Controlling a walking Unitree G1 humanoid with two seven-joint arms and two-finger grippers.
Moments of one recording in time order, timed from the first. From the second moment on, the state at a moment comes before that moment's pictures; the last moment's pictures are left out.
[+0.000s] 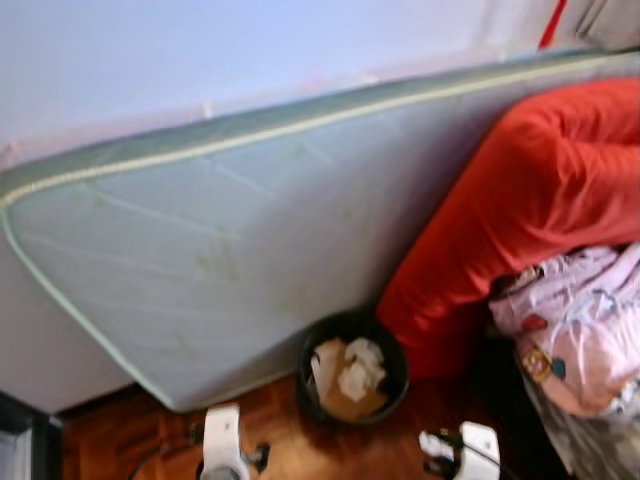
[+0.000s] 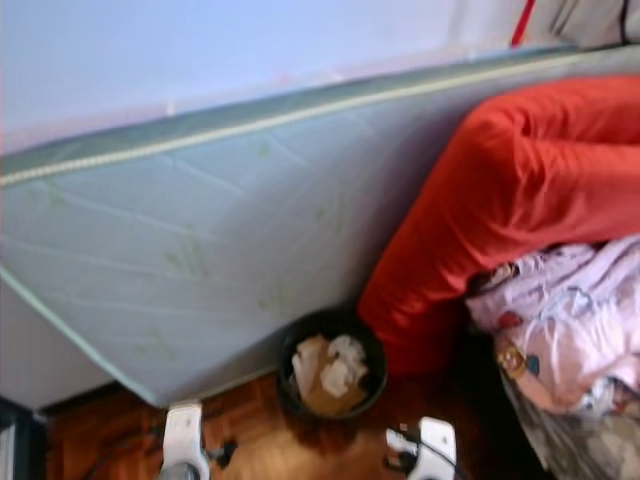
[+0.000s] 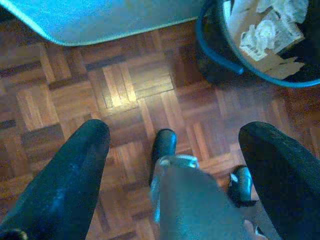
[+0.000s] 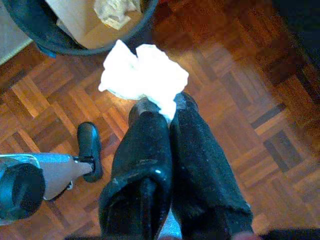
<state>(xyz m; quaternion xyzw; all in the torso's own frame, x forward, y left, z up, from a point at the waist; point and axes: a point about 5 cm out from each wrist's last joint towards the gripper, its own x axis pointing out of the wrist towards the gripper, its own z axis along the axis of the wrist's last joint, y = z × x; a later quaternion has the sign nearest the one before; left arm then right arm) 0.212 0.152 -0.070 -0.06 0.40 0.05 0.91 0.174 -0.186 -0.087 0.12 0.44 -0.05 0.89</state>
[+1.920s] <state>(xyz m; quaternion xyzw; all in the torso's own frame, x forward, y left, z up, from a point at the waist) 0.208 0.159 -0.073 -0.06 0.40 0.05 0.91 0.172 -0.188 -0.087 0.13 0.43 -0.07 0.89</state>
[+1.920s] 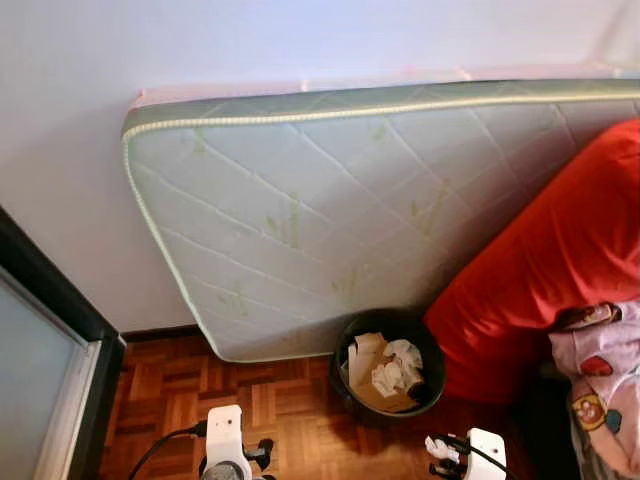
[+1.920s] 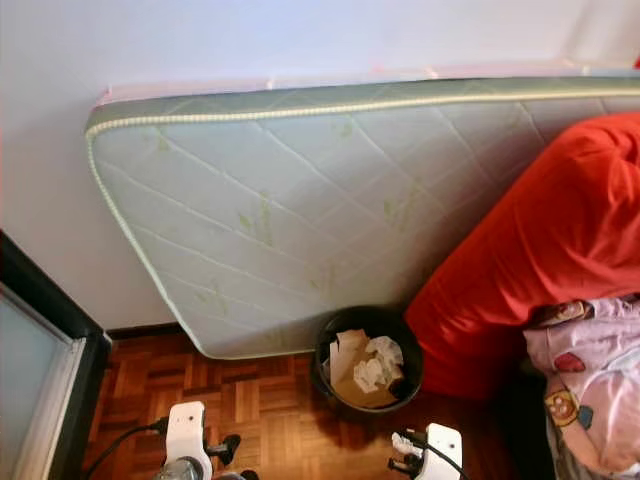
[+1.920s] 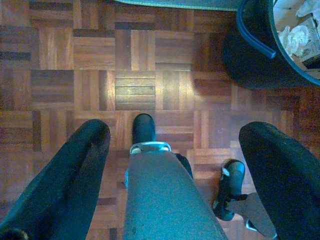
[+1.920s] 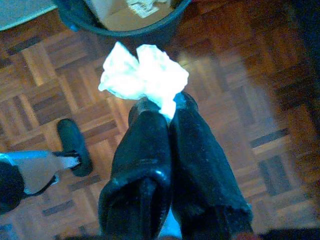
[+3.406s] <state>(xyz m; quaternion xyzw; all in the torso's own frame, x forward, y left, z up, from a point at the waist) 0.203 0.165 -0.074 -0.06 0.40 0.06 0.91 0.175 -0.188 -0.086 0.13 0.42 -0.07 0.89</state>
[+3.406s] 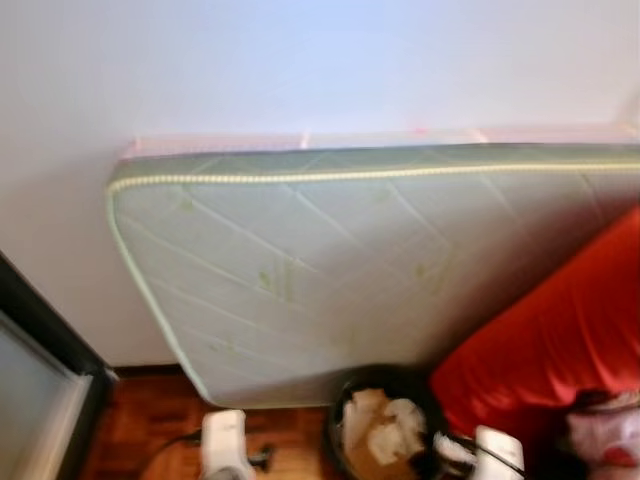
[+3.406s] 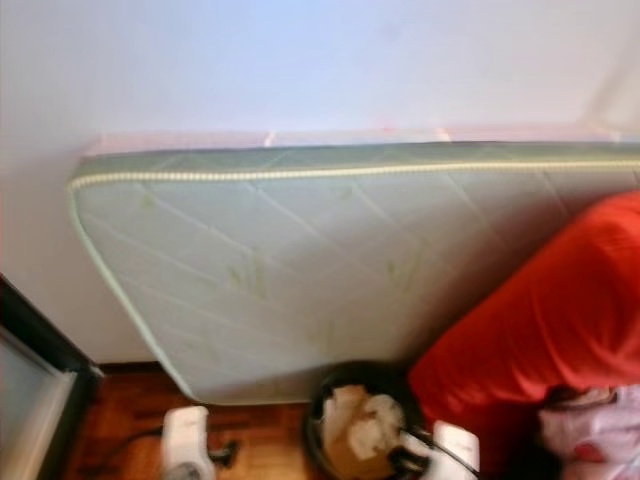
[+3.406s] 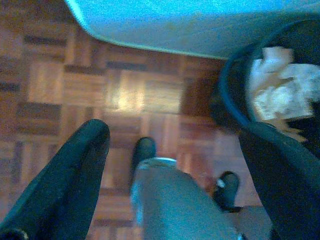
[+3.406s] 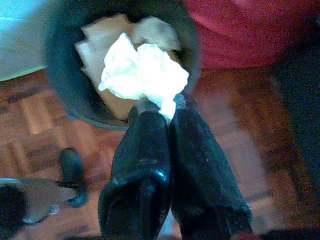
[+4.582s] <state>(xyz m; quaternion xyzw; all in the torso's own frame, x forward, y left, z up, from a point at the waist) 0.278 0.194 0.013 -0.06 0.10 0.02 0.99 0.285 -0.151 -0.012 0.14 0.25 0.06 0.96</state>
